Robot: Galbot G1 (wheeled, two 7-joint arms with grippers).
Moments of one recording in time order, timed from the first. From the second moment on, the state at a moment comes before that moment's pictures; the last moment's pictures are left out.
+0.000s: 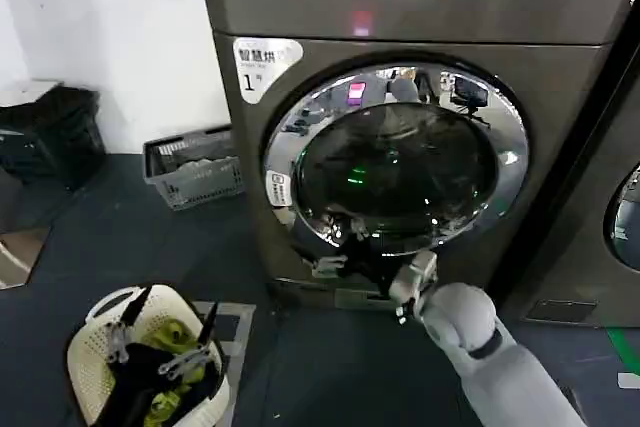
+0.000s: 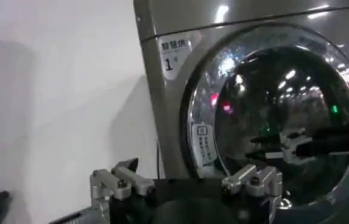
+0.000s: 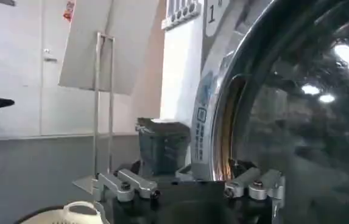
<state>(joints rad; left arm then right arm) 1.91 -1.48 -0.74 -2.49 -0.08 -0.08 0.28 -0.84 1.12 0.16 1.86 0.44 -0.19 -0.45</state>
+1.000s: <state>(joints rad) 1.91 -1.48 -0.73 -2.49 -0.08 -0.08 0.28 -0.61 1.20 0.03 1.60 0.45 -0.18 -0.53</state>
